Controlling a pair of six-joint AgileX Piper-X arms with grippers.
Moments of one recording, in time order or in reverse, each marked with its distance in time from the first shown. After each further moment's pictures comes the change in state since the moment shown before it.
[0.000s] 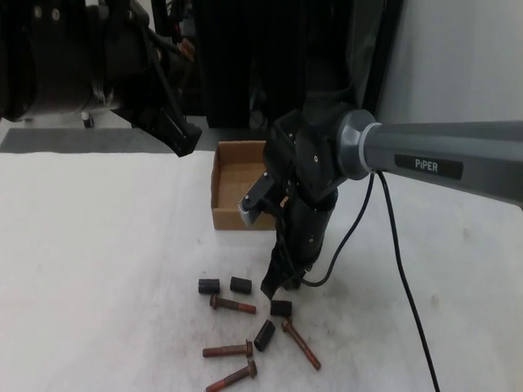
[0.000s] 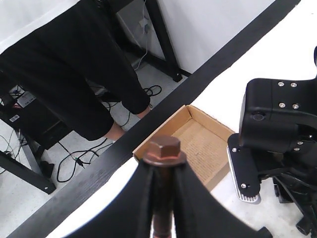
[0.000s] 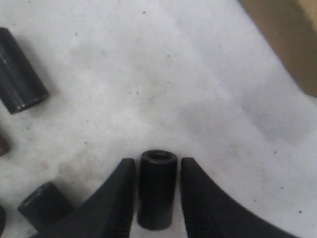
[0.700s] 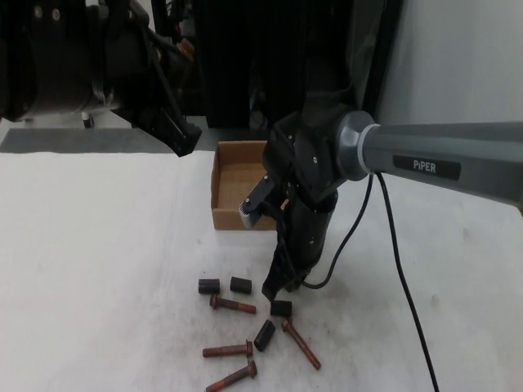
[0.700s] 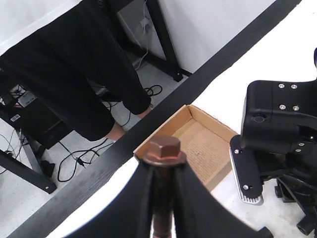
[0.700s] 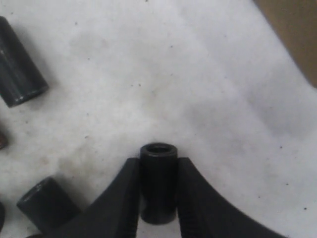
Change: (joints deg) left arm 0.0 0.0 0.0 0.0 -0.2 0.0; right arm 0.0 0.5 -0.1 0.7 0.0 0.0
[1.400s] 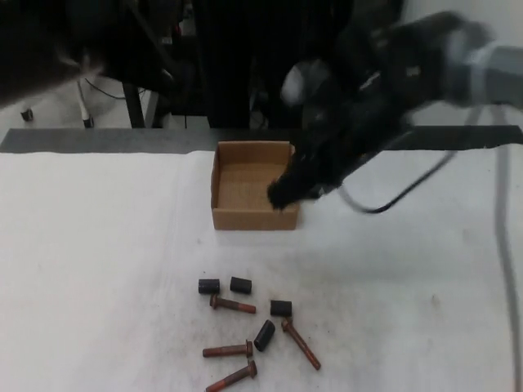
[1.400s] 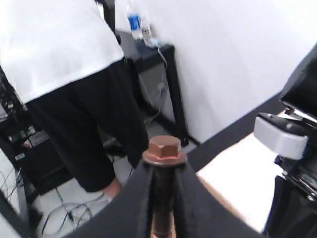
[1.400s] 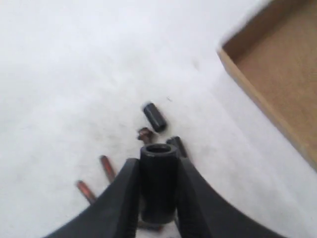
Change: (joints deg) left arm 0.8 -5.9 4.1 -12.4 1.0 -9.0; right arm -8.9 -16.4 4.6 -6.6 -36.5 -0.6
